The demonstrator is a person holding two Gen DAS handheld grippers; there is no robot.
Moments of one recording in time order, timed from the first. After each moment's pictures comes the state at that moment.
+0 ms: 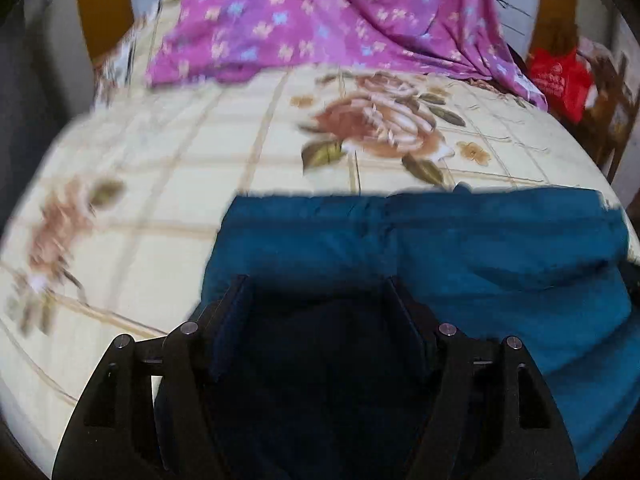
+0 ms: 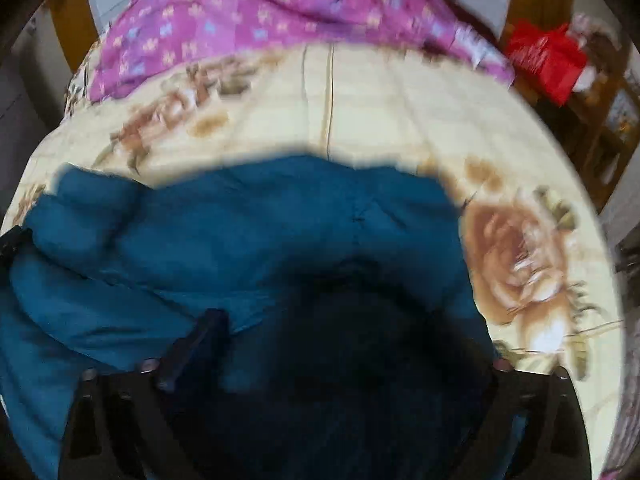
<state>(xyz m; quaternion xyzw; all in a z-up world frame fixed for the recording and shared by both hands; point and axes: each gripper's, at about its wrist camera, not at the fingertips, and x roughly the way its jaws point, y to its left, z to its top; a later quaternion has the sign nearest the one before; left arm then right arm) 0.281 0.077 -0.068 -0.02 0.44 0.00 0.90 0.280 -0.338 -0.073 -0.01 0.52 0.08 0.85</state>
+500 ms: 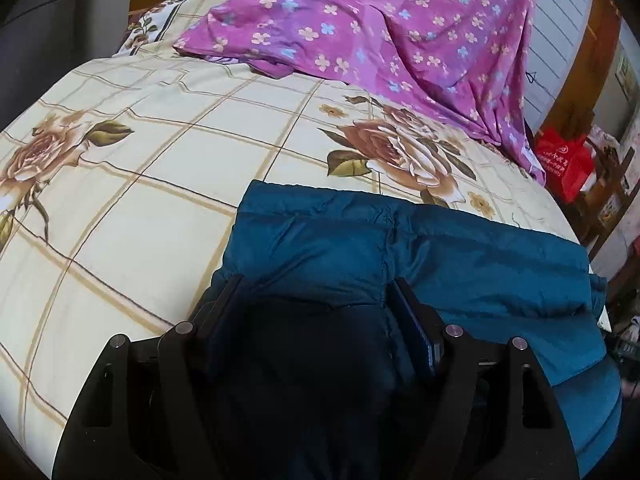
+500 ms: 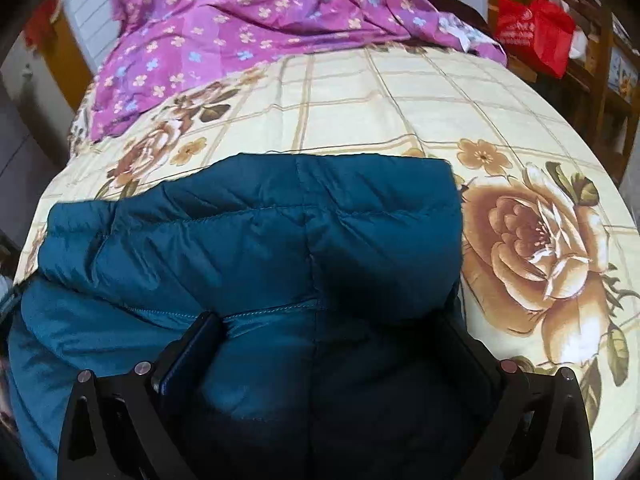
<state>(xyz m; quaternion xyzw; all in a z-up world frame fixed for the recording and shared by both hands) 0.273 0.108 -0.084 -0.14 0.39 0.02 0.91 0.297 -0.371 -0.082 0.06 0.51 0.08 0.86</state>
